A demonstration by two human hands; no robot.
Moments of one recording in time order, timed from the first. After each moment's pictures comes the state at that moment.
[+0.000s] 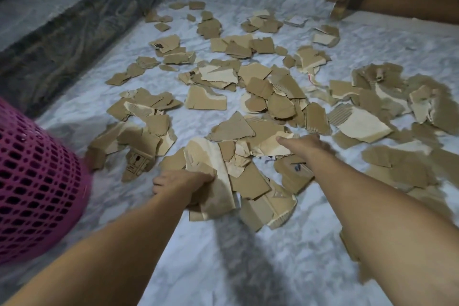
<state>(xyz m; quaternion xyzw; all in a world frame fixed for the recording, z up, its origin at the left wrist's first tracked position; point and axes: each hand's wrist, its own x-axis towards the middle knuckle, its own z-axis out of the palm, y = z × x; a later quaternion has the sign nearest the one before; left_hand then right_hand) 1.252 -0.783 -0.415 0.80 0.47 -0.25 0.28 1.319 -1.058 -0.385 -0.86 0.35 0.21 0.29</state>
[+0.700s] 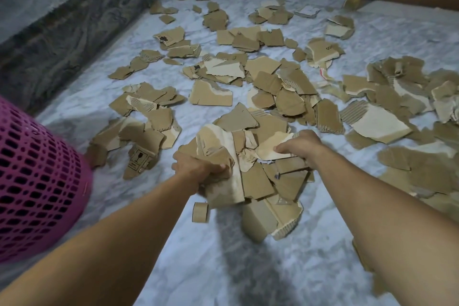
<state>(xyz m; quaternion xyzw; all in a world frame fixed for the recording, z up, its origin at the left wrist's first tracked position) 1.270 -0.800 -0.396 0.74 0.41 -0.17 0.51 1.330 -1.047 -0.405 -0.83 0.26 0.23 0.44</state>
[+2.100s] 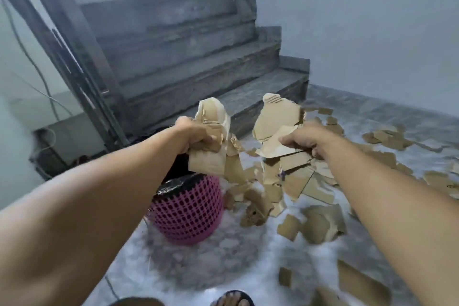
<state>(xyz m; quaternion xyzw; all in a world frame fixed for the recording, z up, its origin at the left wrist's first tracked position) 1.183 -0.623 -0.029 0.79 0.39 0.10 0.46 1.323 -0.842 -0.072 -0.82 -0.09 0.21 0.52</state>
